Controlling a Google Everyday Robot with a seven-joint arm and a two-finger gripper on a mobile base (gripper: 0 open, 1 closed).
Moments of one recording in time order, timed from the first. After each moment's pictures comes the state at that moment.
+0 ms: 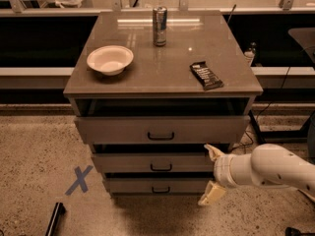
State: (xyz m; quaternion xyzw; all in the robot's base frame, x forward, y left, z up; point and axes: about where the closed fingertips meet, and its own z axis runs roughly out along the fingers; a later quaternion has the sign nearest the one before) arm 0.473 -0.157 0.572 -0.62 0.71 0.08 0.33
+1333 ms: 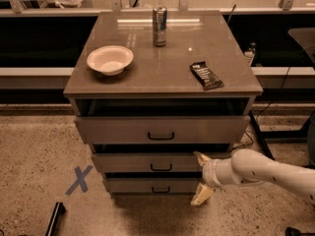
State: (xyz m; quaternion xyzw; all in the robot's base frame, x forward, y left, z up) arm 0.512 -0.144 0.470 -0.64 0.69 0.11 0.32
